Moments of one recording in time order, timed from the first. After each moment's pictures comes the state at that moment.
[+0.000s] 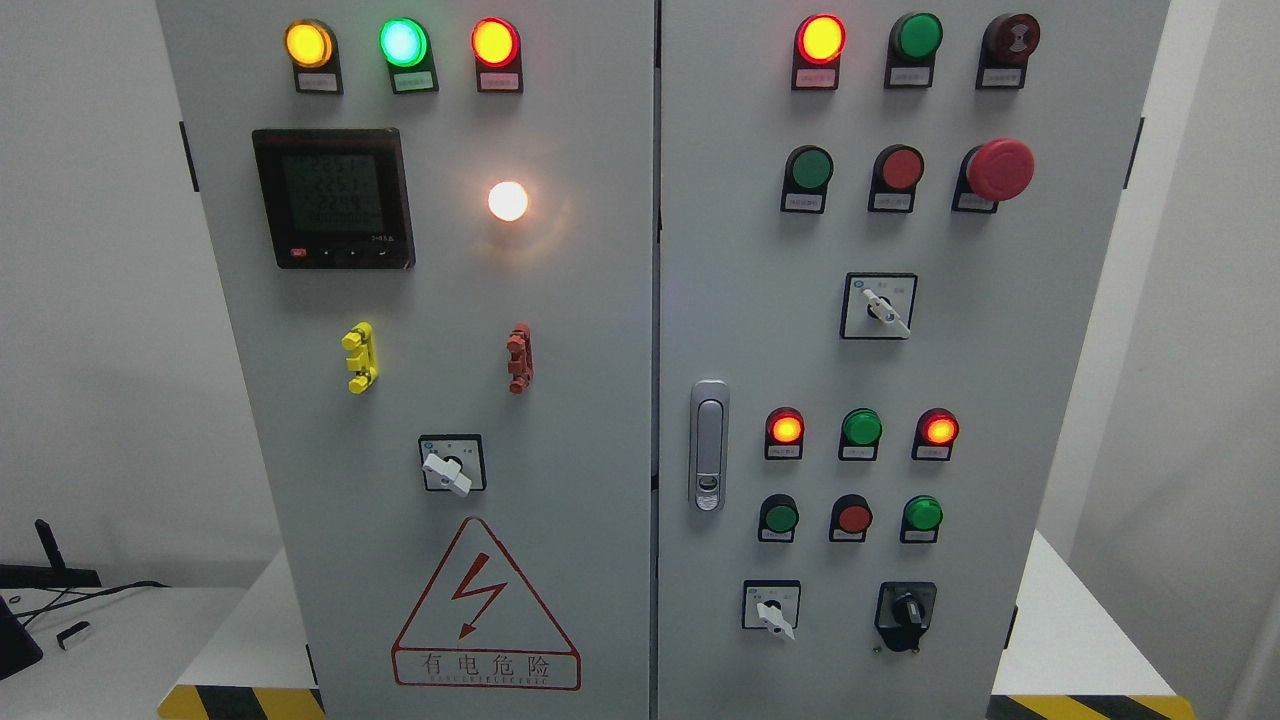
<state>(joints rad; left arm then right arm) -0.04 -0.09 0.08 0.06 0.00 -0.16 0.05 0.08 -0.09 -0.20 -1.74 -0.07 0.14 -0.03</state>
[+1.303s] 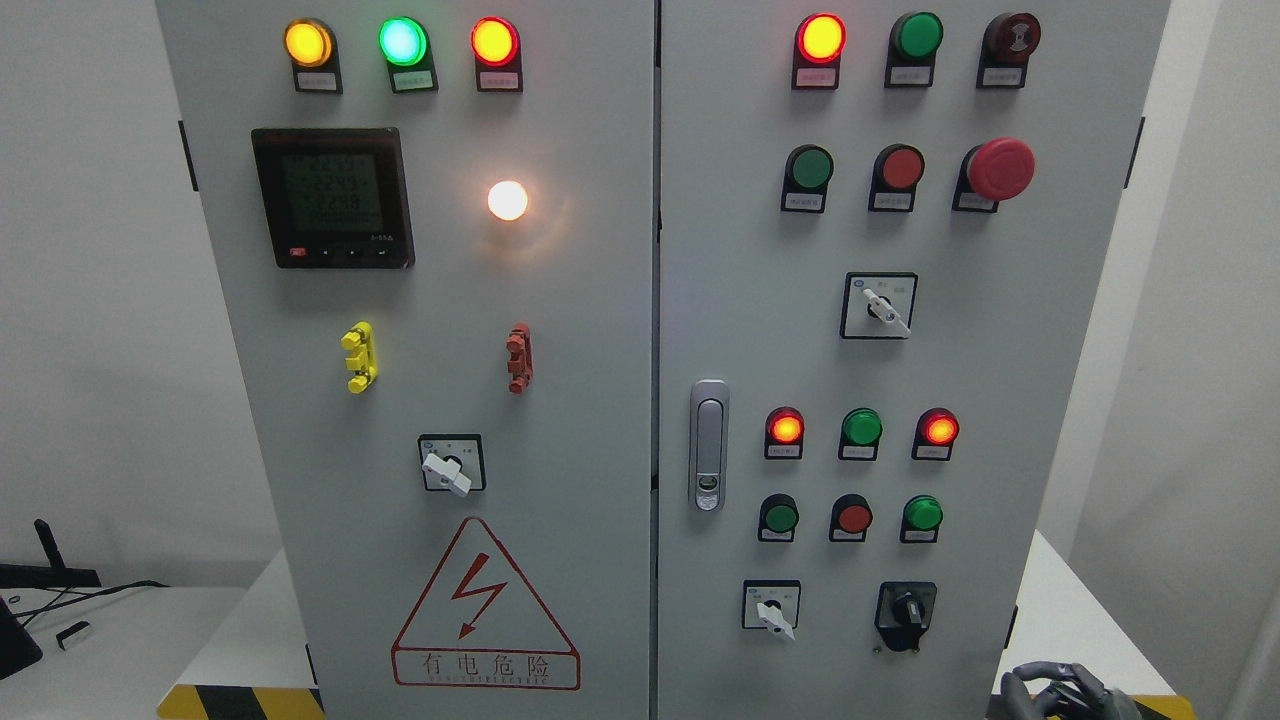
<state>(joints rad) -0.04 -0.09 0.08 0.06 0.00 -0.16 0.05 -0.13 -0.10 -0.18 -1.69 -0.06 0.23 -0.03</state>
